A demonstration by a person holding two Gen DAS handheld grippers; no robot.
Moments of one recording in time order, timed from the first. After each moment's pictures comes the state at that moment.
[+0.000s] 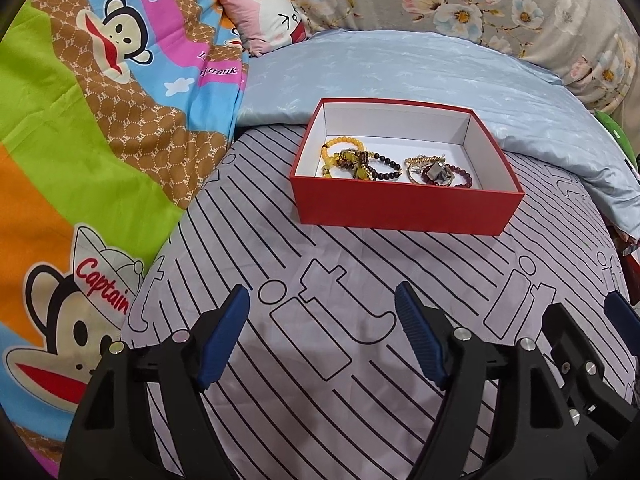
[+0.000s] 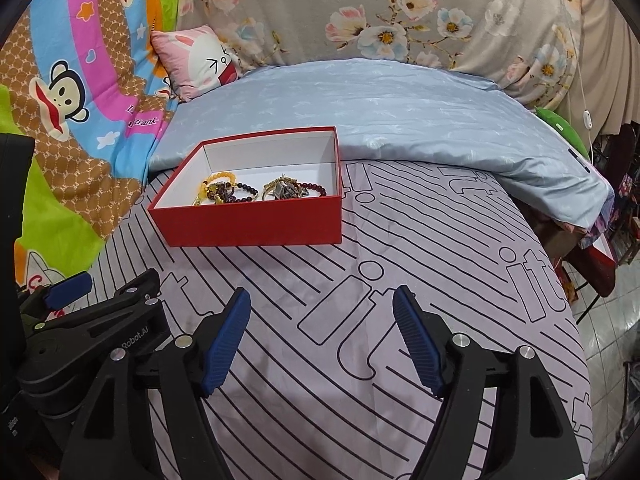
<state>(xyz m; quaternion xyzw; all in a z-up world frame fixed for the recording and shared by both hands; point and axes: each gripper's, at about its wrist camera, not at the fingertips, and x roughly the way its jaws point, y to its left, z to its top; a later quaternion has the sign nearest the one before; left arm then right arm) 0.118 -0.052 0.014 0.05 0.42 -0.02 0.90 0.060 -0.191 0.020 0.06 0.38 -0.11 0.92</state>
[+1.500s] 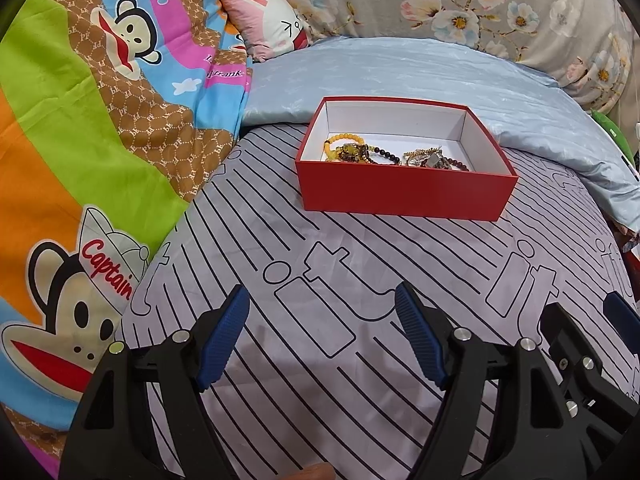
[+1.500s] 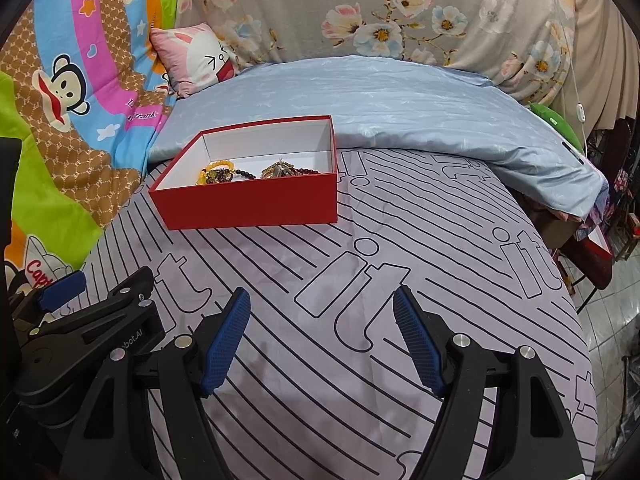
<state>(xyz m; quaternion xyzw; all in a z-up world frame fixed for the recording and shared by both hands) 0.095 -0.048 0.005 0.05 0.41 -0.02 0.91 0.042 -0.186 0.009 0.06 0.38 -0.11 0.92</state>
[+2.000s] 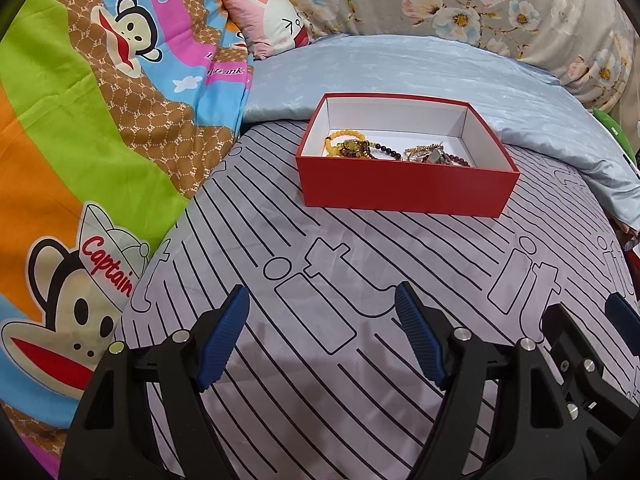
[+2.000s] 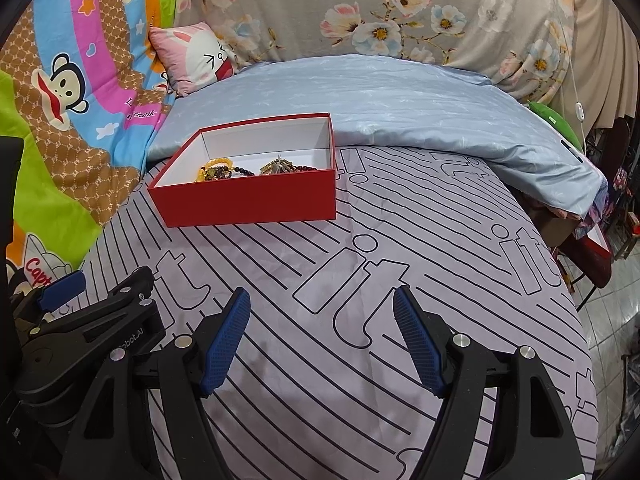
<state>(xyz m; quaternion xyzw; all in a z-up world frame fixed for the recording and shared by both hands) 0.094 -0.049 0.003 0.05 0.41 -0.02 0.91 0.041 -0.186 0.008 0.06 0.38 -0.11 0.92</state>
